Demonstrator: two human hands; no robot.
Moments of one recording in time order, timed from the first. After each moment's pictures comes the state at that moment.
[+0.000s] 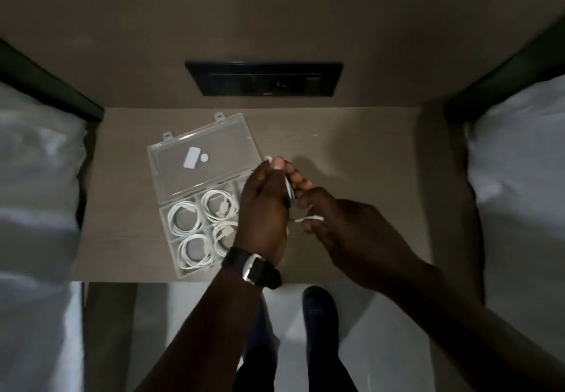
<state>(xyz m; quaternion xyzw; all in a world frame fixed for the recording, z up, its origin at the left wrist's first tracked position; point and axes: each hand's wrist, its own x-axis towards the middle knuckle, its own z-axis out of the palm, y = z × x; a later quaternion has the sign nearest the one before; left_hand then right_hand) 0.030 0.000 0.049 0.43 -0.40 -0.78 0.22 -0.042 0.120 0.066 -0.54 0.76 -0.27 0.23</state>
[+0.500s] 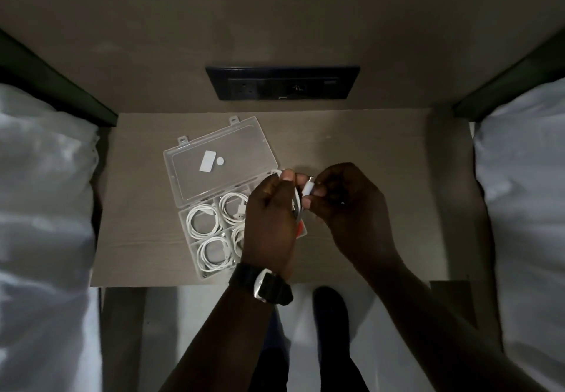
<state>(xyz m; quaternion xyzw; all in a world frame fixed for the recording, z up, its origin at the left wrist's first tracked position) 0.064 -0.013 0.061 0.46 -0.47 -0.73 0.17 -0.012 0.072 0.047 -0.20 0.80 -0.52 0.23</state>
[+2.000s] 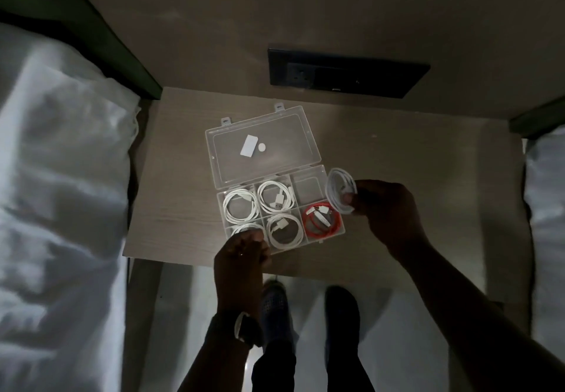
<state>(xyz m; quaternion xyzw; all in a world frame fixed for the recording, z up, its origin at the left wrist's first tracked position) 0.185 -0.033 0.000 0.62 -0.35 -0.66 0.23 -0.022 0.055 -0.006 -0.18 0.82 -0.42 0.34</state>
